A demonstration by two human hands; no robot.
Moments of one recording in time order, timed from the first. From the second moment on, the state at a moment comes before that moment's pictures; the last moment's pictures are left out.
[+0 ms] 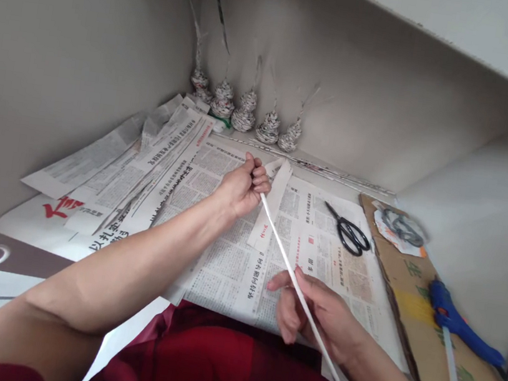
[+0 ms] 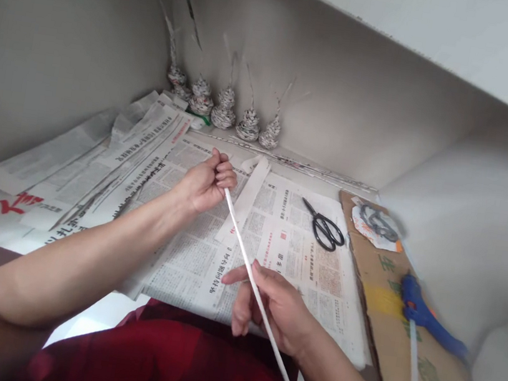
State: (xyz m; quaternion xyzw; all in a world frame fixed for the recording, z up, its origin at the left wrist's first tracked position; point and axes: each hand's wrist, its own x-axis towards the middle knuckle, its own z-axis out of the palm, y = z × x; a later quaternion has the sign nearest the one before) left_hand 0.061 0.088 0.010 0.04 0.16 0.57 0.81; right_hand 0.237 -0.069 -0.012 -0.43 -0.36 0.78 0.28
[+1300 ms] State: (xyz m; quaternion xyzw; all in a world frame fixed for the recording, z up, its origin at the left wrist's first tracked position) left_hand 0.064 0.087 0.004 0.05 0.15 0.57 0.81; right_hand 0.200 0.007 -0.007 -0.49 -0.47 0.66 0.32
